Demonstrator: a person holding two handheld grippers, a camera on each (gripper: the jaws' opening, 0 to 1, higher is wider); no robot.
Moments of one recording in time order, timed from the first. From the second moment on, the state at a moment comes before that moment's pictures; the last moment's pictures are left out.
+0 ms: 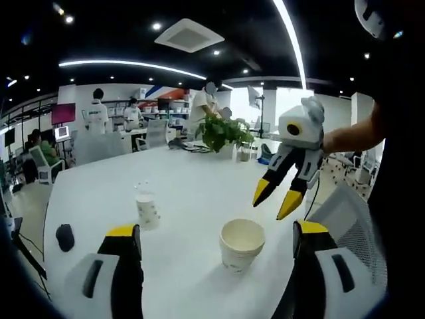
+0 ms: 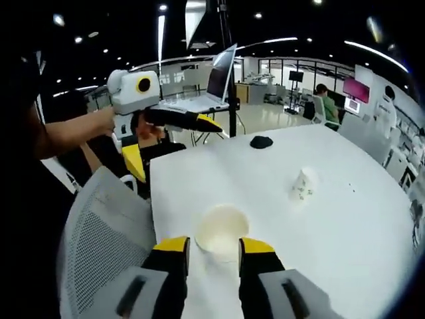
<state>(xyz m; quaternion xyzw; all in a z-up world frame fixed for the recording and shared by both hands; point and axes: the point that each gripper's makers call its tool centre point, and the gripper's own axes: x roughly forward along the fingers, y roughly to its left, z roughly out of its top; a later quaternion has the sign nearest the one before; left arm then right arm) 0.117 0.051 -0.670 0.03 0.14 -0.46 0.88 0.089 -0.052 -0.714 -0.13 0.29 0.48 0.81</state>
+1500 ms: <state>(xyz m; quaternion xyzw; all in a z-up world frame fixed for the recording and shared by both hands) 0.264 0.028 -0.714 0.04 0.16 -0.44 0.88 0.097 -0.146 -0.732 -0.07 0.20 0.33 0.92</state>
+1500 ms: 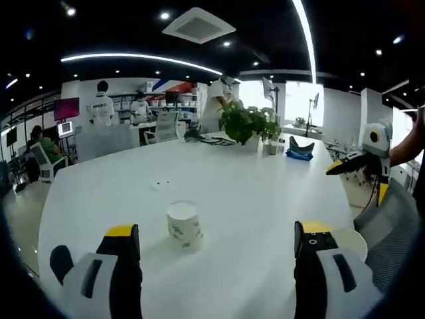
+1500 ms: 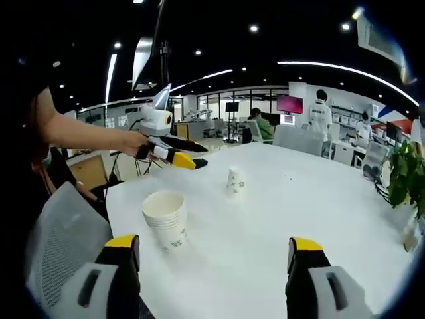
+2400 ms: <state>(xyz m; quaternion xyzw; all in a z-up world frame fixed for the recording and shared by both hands) 0.340 0.030 -0.747 0.06 0.17 -0.40 0.90 0.092 -0.149 -0.748 -0.05 0.20 0.31 0.93</state>
